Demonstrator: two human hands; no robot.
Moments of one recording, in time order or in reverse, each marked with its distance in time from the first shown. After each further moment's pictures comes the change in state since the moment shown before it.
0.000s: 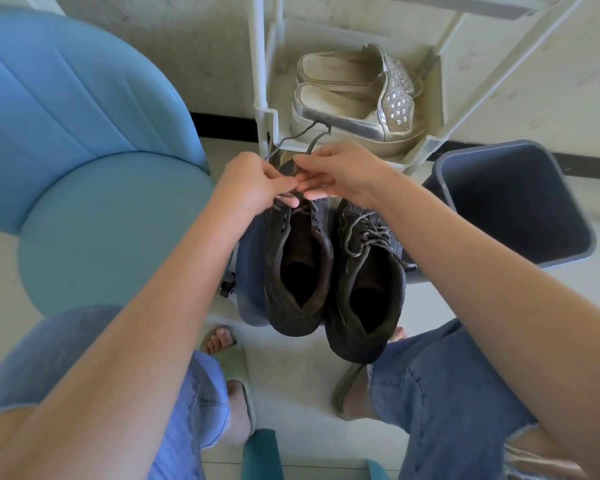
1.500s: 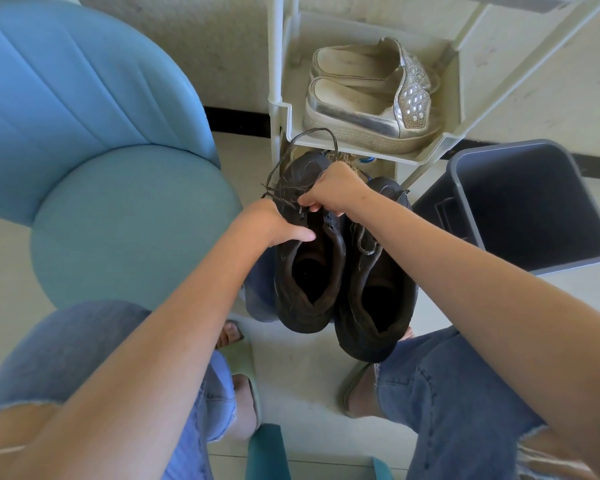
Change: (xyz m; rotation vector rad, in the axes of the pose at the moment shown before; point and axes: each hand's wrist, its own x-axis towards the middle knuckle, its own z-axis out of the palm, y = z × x) left_hand 0.001 -0.036 0.025 0.301 -0.238 -0.249; right_hand 0.017 0.021 0.027 -0.714 0.180 0.145
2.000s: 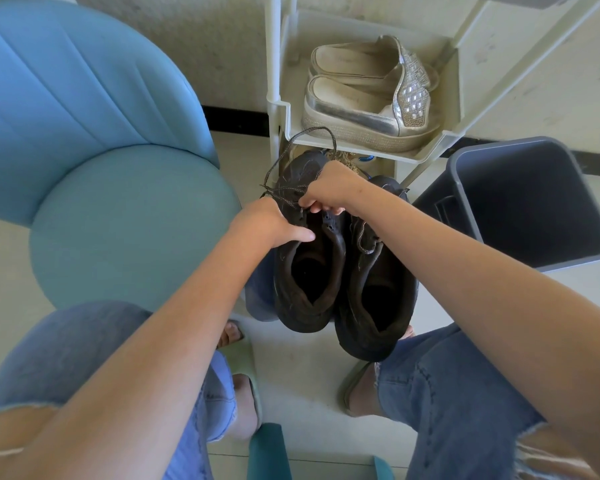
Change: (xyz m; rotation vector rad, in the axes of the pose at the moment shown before) left_hand 0.006 -0.003 0.005 0.034 0.039 0.030; right_hand 0.000 -0.006 -0.004 -0.047 -0.125 0.028
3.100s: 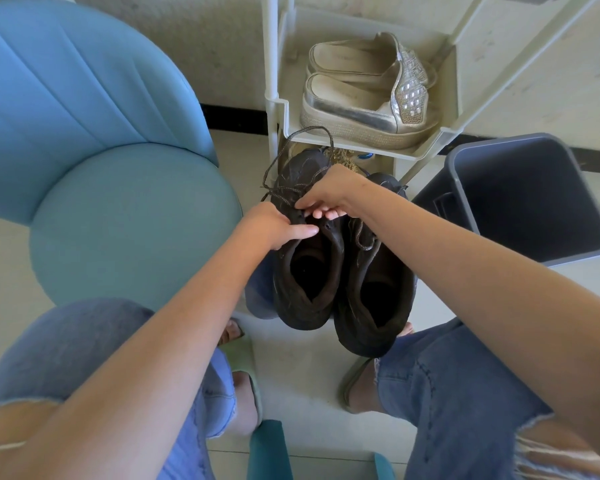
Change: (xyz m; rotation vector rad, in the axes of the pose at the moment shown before) left_hand -0.017 0.007 0.002 -0.139 -0.043 -0.010; right_hand 0.005 0.009 0.005 0.263 -0.029 0.078
